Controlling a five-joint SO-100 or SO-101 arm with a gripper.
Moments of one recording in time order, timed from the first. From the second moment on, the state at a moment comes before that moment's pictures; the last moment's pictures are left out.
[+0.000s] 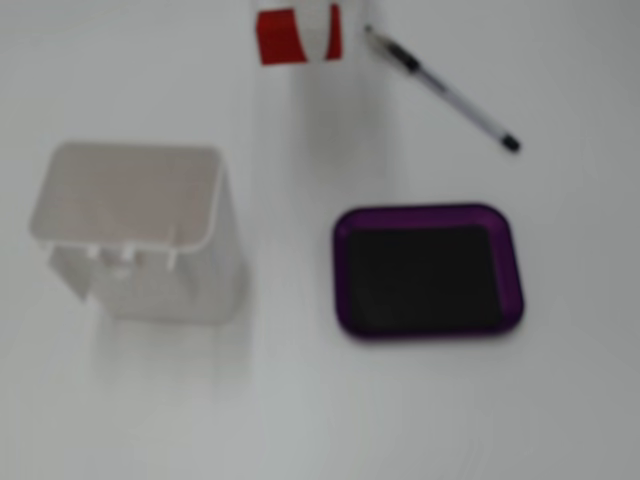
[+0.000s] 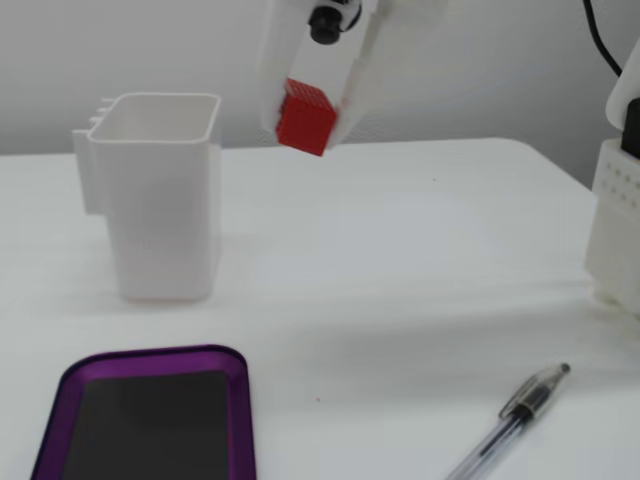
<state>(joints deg) 3.0 111.2 87.5 81.4 -4.5</state>
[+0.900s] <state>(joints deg) -6.7 132.9 148.6 40.5 -4.6</state>
